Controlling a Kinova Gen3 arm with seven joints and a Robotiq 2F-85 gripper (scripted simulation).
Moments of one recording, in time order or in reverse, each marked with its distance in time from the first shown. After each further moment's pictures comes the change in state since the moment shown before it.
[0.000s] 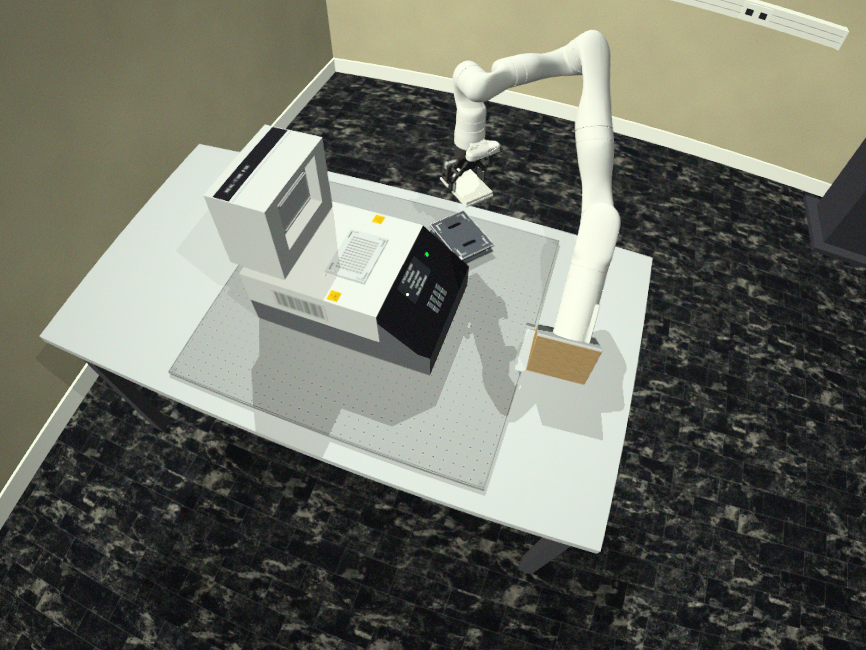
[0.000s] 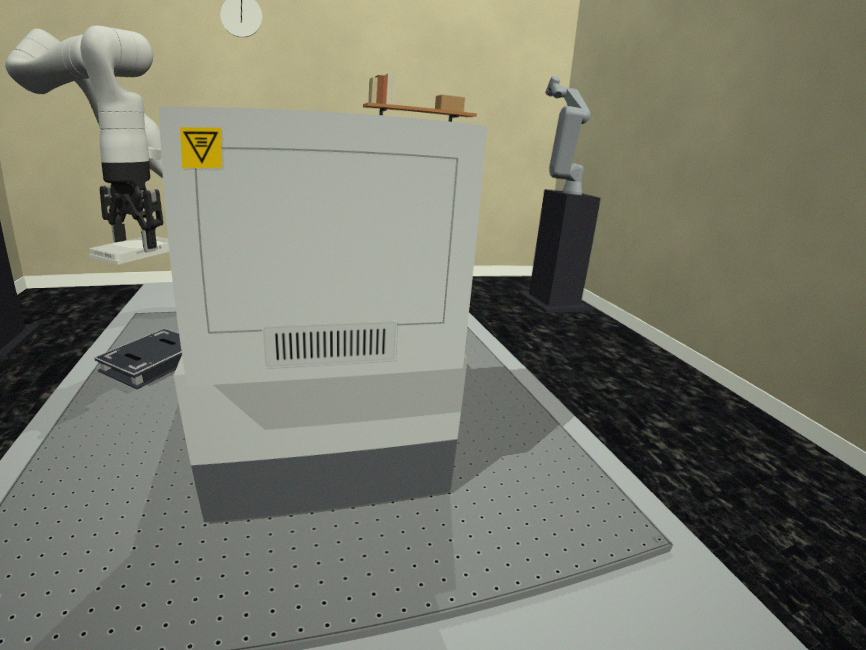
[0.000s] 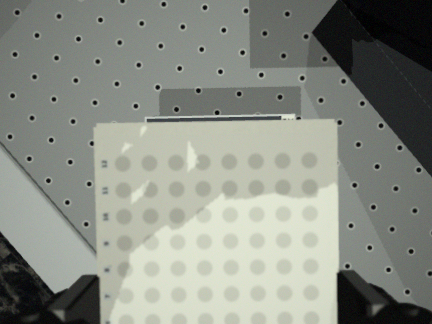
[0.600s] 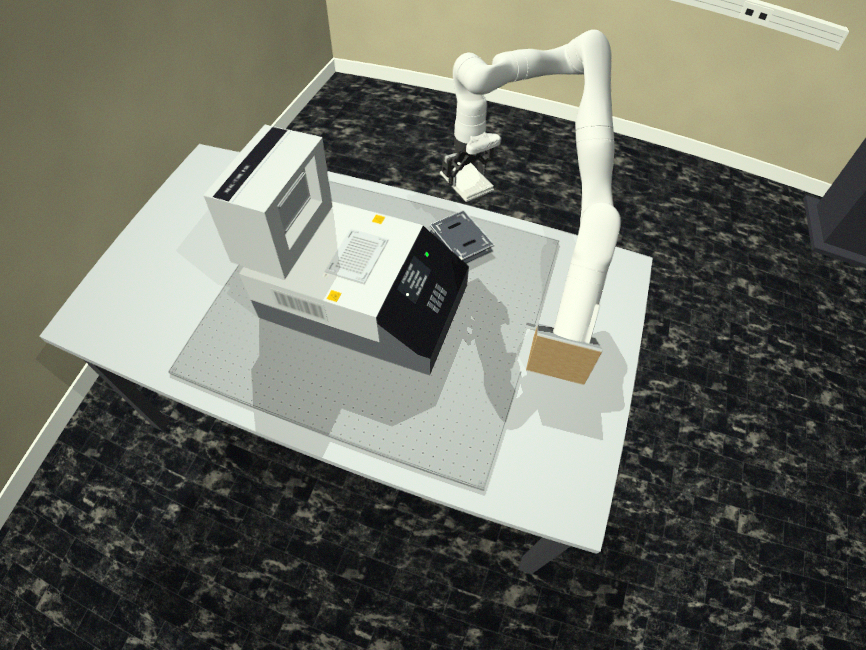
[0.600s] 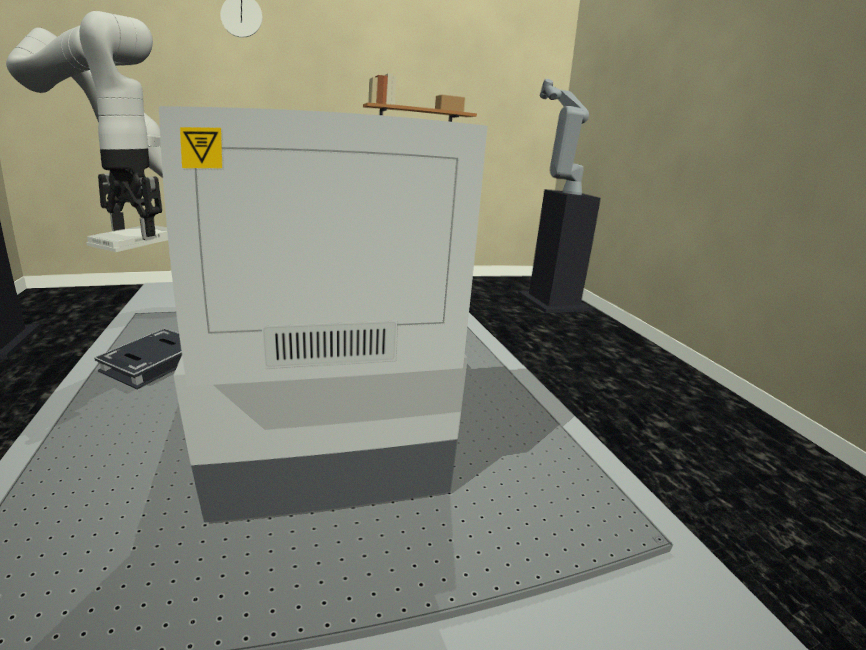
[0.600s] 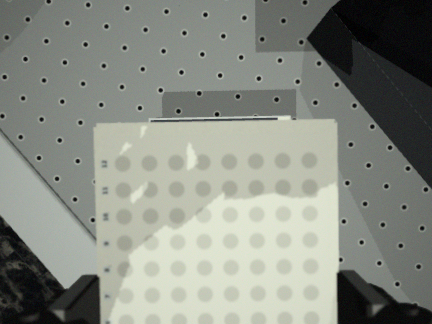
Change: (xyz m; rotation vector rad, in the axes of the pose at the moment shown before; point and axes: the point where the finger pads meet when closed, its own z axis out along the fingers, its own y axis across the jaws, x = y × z) arm 0.000 0.000 -0.021 0.000 0.000 0.000
